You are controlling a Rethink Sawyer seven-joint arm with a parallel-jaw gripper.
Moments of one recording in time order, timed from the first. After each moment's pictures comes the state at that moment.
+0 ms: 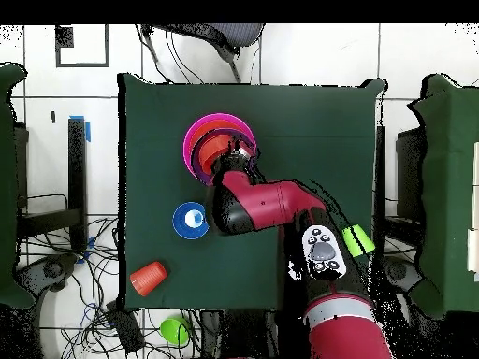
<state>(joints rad) -0.33 -0.64 0.16 1.70 -0.48 -0.13 1.14</state>
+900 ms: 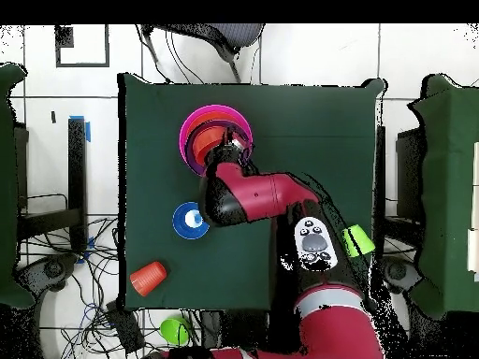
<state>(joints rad) -0.30 -0.61 0.16 1.65 -0.44 -0.14 1.14</state>
